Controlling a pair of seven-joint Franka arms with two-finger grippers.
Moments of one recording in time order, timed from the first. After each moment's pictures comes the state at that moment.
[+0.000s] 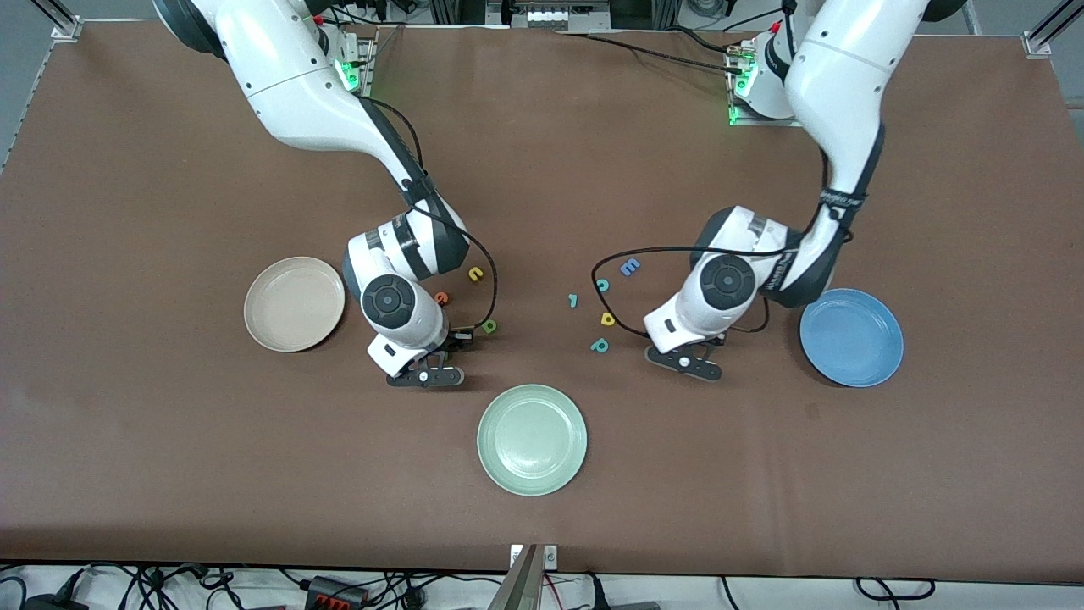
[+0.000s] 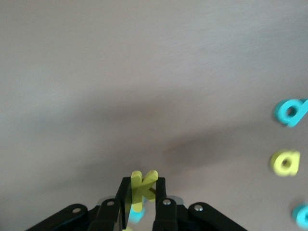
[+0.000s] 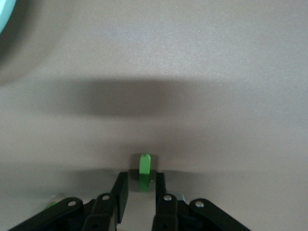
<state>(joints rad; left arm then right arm) -0.28 0.61 -0.12 -1.68 0.11 2.15 -0.17 0.51 0.84 -0.03 -1.45 0.08 2.24 0.40</state>
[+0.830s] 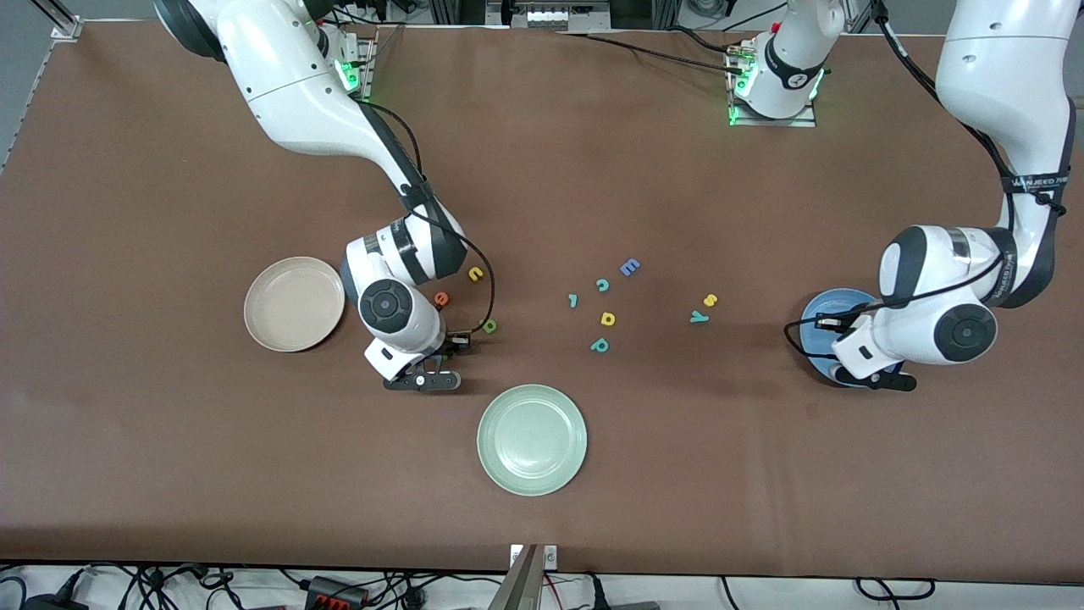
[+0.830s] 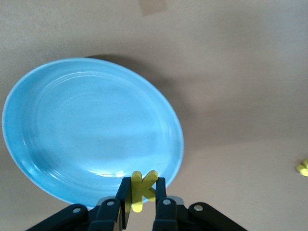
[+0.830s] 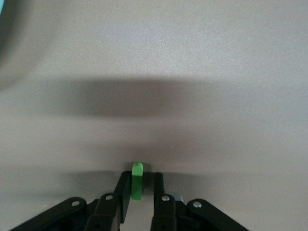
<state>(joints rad) 0.10 0.57 -0.10 -1.70 0.11 1.95 0.06 0.51 0.85 -0.04 -1.43 0.08 2.24 0.40</state>
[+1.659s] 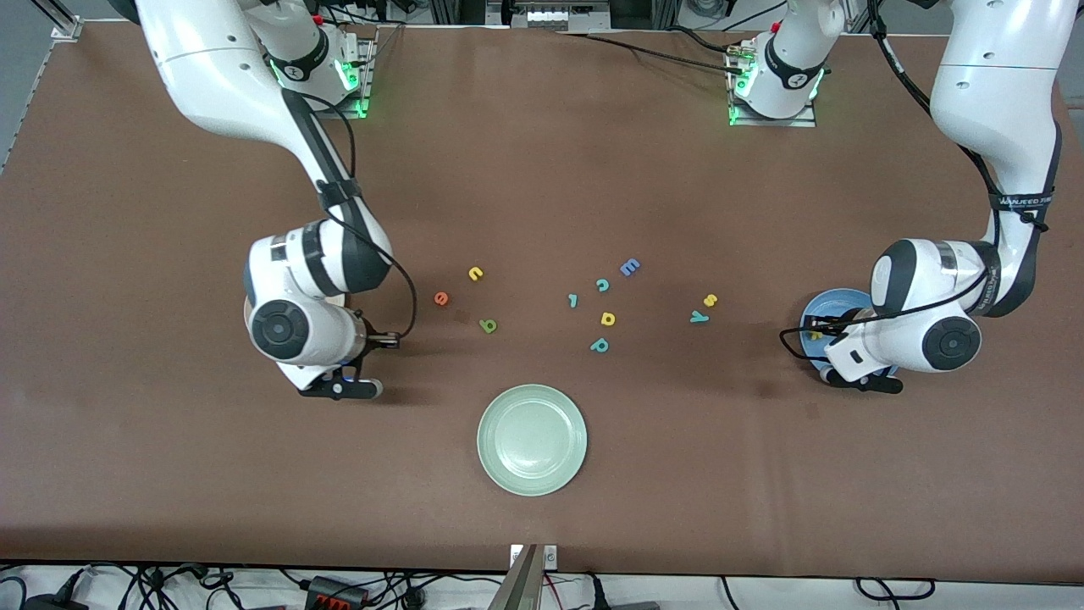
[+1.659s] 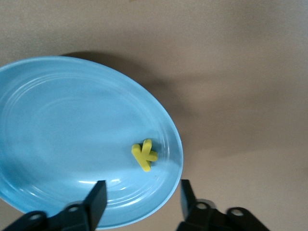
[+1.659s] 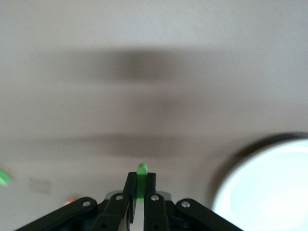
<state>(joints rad) 0.11 0.62 -0.11 -1.71 0.11 1.97 0.07 0.35 0.69 -0.06 -1.50 0.09 1.96 0.25</state>
